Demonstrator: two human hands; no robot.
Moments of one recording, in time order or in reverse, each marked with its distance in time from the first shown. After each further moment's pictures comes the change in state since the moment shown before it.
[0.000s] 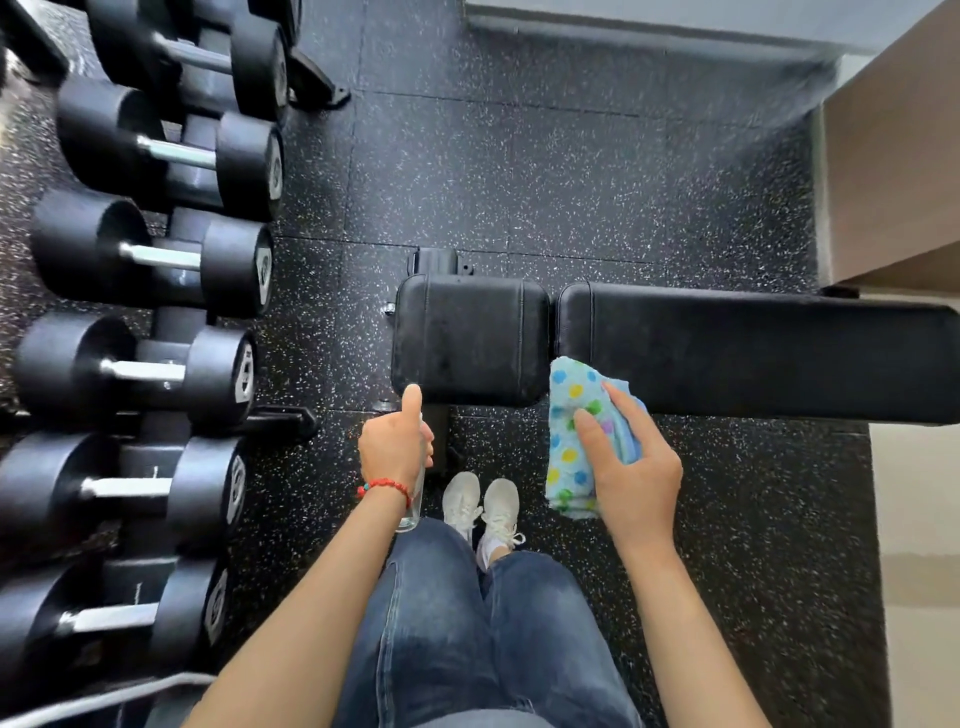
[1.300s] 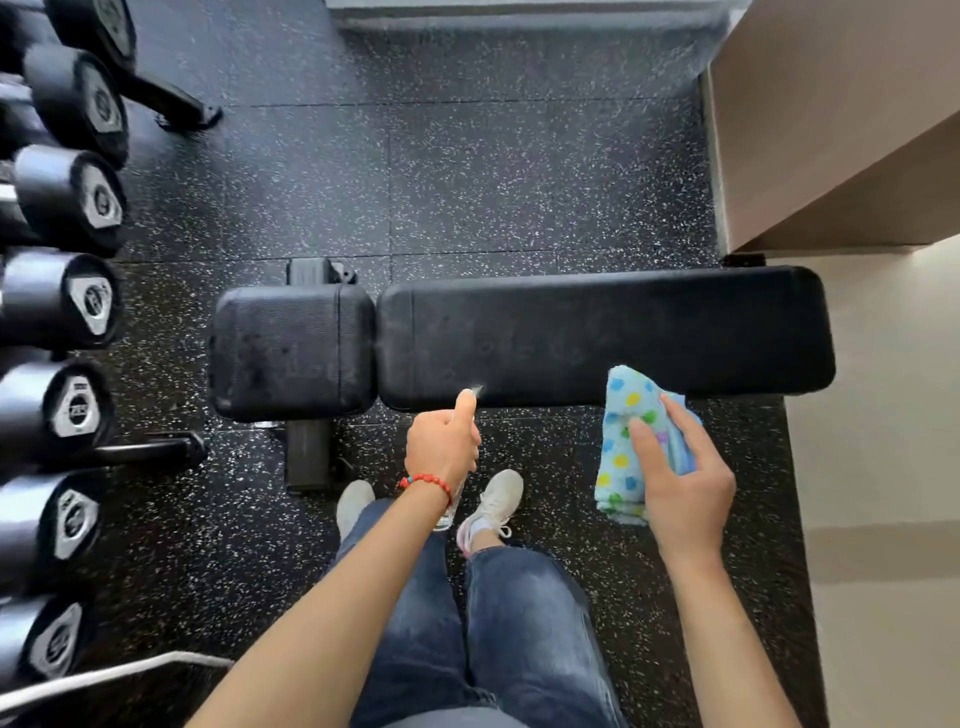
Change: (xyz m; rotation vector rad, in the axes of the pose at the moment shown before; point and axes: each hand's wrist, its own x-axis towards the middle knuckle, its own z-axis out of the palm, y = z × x) left_hand -0.180 0.023 0.334 0.154 -0.210 0.130; right_hand 0.151 0.125 -0.321 0.043 0.165 0.097
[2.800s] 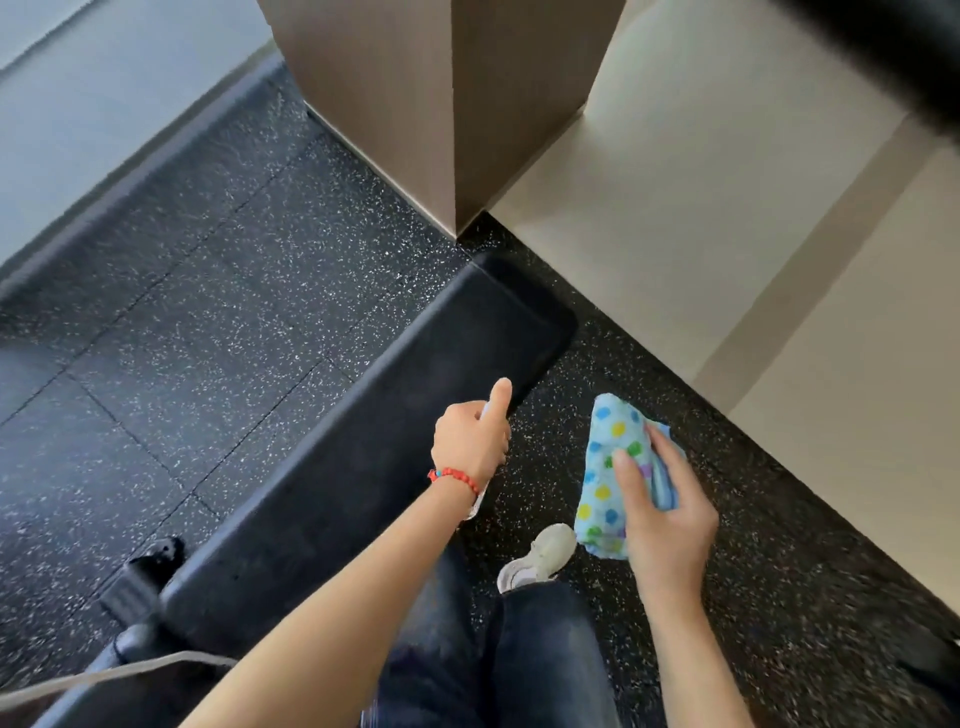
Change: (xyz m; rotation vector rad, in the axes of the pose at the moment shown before) left_hand -0.047 0.161 0.366 0.543 -0.637 0.350; right_hand 0.134 0.062 -0.199 0.344 0.708 0.332
